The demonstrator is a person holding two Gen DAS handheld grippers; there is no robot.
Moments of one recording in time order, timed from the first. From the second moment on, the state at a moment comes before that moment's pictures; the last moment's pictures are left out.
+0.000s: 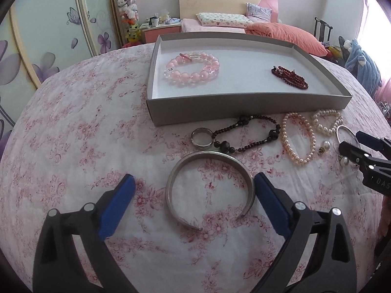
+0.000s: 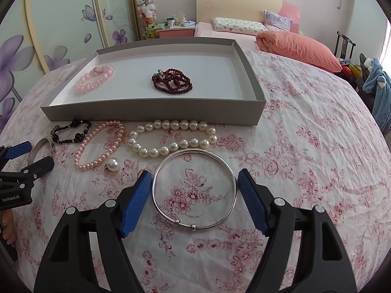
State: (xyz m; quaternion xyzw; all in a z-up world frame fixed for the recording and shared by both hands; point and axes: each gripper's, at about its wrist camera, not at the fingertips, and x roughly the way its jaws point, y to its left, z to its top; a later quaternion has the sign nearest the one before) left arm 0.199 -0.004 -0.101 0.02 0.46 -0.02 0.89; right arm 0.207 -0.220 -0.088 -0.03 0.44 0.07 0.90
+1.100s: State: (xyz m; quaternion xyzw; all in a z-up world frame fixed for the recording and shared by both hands) left arm 0.179 -0.005 -0.096 0.03 0.45 -0.04 0.89; right arm 0.189 -0.227 -0.083 -0.01 0.44 0.07 0.90
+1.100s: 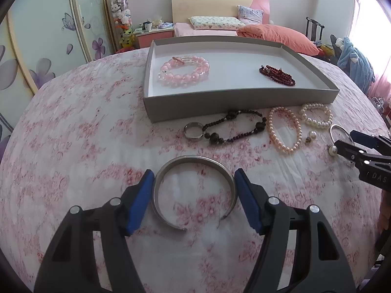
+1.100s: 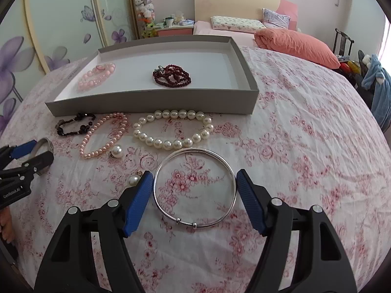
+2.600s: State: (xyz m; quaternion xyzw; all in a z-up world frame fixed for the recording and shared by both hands) left arm 0.115 -0.024 -0.003 0.01 0.24 -0.05 0.97; right arm 0.108 -0.207 0.021 -0.01 0.14 0.07 0.99
